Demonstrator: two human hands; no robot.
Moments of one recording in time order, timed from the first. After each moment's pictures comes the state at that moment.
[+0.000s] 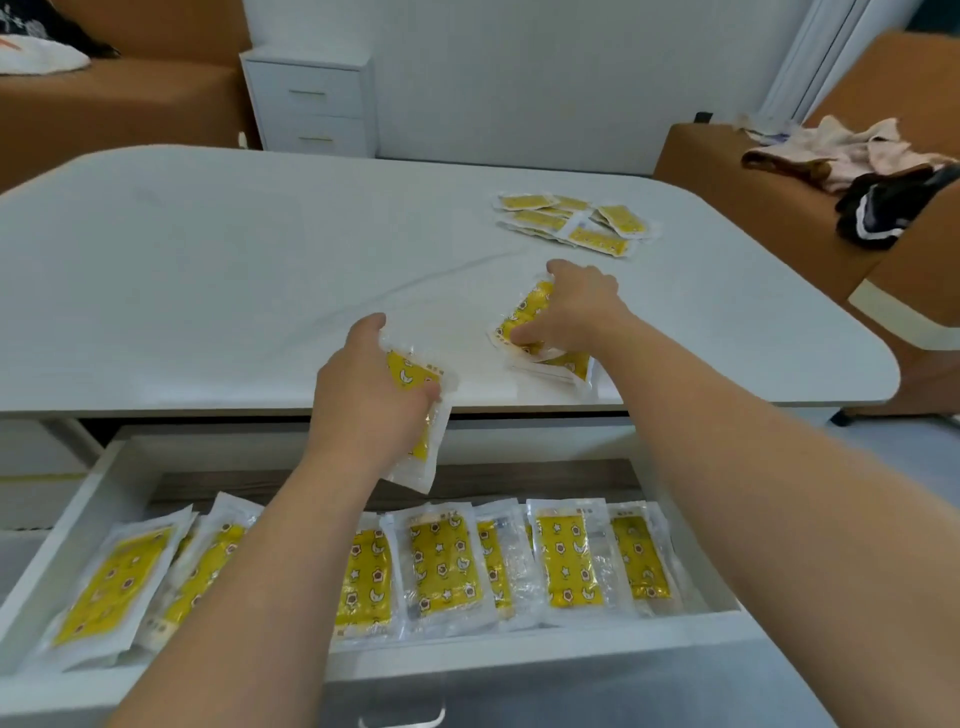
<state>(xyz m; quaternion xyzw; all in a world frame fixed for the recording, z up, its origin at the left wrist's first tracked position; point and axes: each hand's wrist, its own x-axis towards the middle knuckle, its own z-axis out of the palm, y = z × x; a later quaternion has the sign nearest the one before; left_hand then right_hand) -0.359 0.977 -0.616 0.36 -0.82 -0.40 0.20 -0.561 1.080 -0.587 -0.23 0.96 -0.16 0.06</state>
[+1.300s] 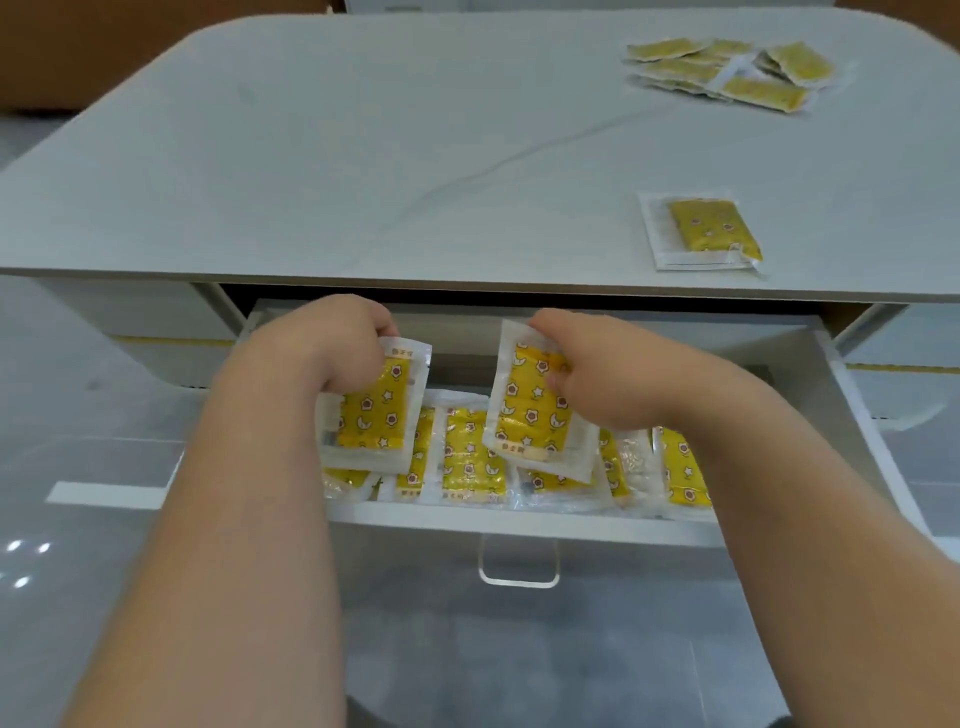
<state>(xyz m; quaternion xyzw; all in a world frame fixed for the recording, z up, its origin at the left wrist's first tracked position) -0.273 0.904 -0.625 0.38 -0.89 -0.19 -0.15 -0.409 1.093 -0.633 -0.45 0.85 -0.11 0.26</state>
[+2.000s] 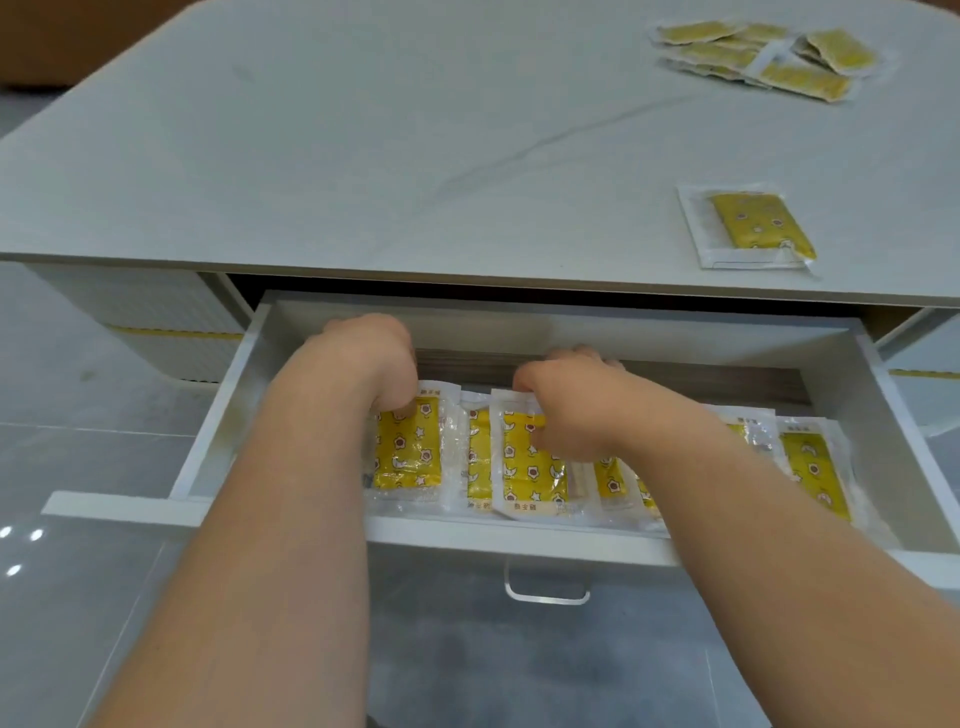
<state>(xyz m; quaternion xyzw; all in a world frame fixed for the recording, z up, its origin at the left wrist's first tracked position) -0.282 0.894 -0.655 0.39 -0.87 -0.10 -0.27 -0.393 1.053 -0.691 -0.47 0.85 0.02 0.24</state>
